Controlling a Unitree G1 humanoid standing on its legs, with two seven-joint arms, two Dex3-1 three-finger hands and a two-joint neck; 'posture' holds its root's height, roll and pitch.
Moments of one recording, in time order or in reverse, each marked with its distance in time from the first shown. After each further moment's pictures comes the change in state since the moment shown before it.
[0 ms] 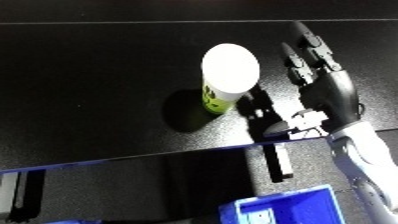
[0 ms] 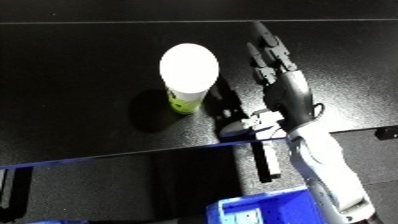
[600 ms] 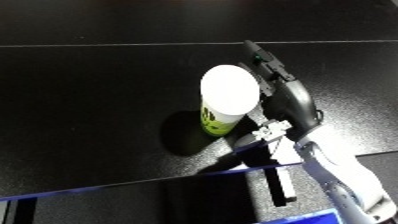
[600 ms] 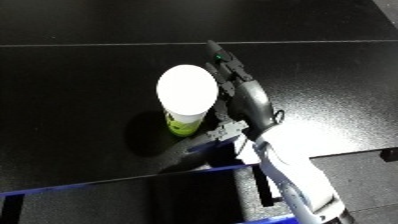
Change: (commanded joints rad) left arm -0.023 -0.002 -0.033 -0.033 -0.020 0.015 0.013; right arm -0.206 0.045 0.130 0.103 0.058 0.065 0.039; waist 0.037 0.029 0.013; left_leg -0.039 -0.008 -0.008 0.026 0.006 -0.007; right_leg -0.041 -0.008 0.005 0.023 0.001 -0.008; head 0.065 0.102
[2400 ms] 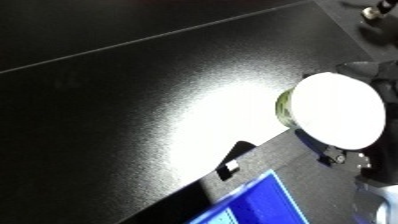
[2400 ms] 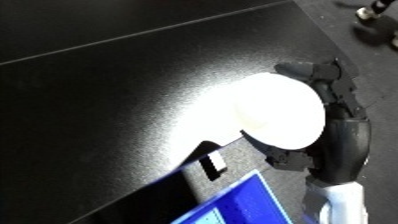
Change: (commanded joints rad) left arm 0.076 -0.102 0.101 0.043 -0.155 -0.147 -0.018; right arm 0.672 -0.067 -0.578 -0.519 -0.289 -0.473 -0.352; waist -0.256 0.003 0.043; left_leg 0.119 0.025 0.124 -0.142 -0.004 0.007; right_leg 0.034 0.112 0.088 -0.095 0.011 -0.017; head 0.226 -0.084
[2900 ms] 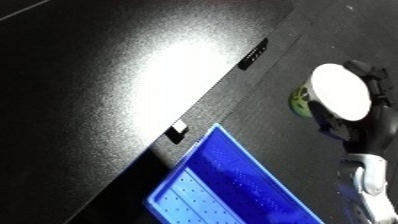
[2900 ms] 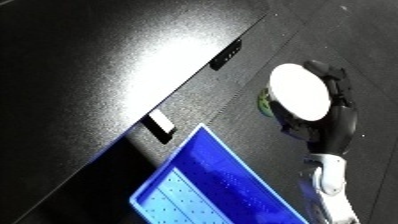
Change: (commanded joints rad) left arm -0.002 -0.038 -0.002 0.022 -0.077 -0.003 -0.003; right arm 0.230 0.079 -0.176 0.396 0.261 -0.232 0.062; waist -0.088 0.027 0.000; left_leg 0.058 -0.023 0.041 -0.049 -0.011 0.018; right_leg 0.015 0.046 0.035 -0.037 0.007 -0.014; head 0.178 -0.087
